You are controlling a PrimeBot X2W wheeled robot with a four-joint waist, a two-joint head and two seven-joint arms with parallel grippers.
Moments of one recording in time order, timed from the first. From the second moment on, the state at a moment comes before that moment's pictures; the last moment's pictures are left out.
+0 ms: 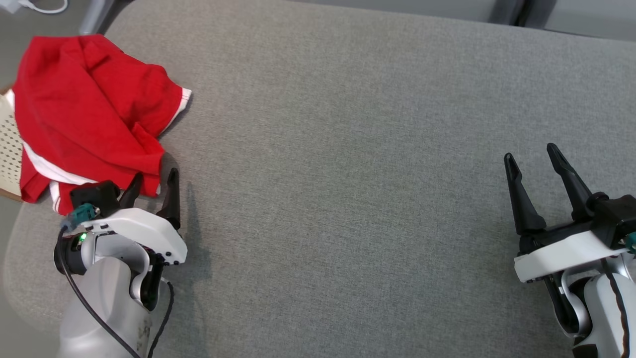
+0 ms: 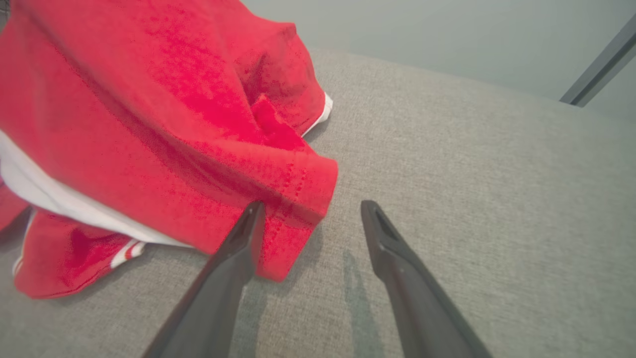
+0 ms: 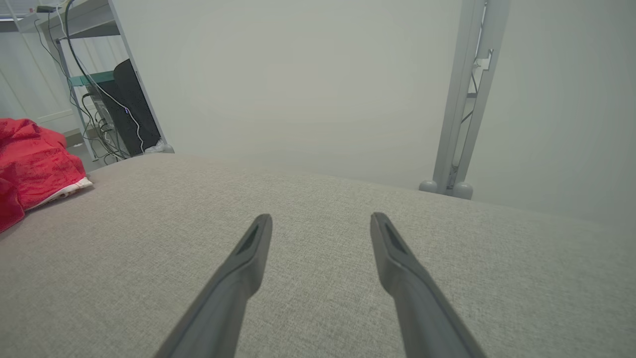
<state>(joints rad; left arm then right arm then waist) -0.52 0.10 -0.02 0.76 -0.33 -0.09 -0.13 -0.28 -0.20 0.11 0.21 0.21 0.13 -0.22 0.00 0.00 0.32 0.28</state>
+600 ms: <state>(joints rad) -0.66 0.16 -0.03 1.02 -0.36 -0.12 -0.23 -0.30 -0.19 0.10 0.22 0.21 0.13 -0.23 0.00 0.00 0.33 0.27</state>
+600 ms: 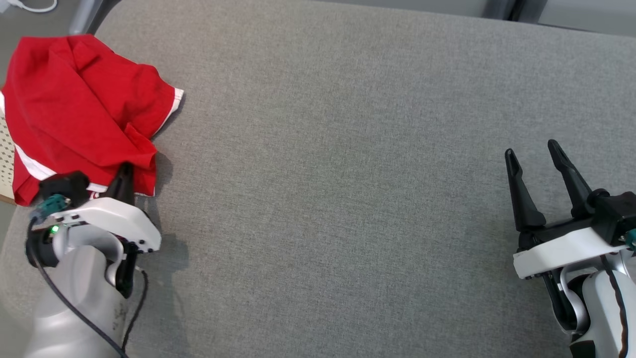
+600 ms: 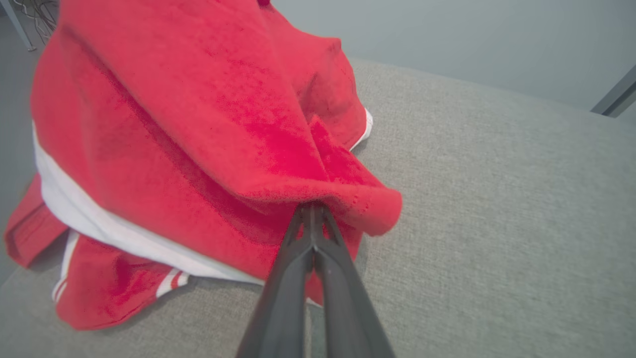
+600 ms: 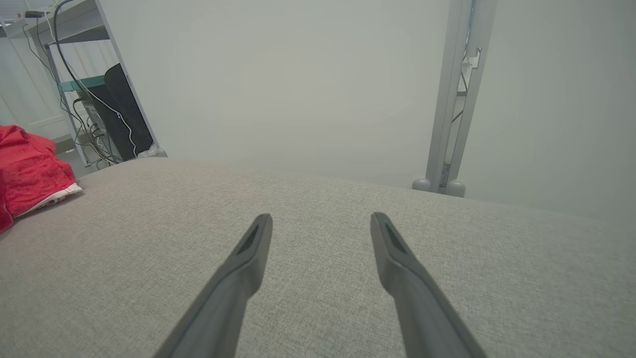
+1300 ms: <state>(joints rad) -0.26 0.19 0.06 0.28 -0.35 -0.01 -0.22 -0.19 -0.15 0.07 0.26 0.23 0.13 -0.25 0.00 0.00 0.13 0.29</state>
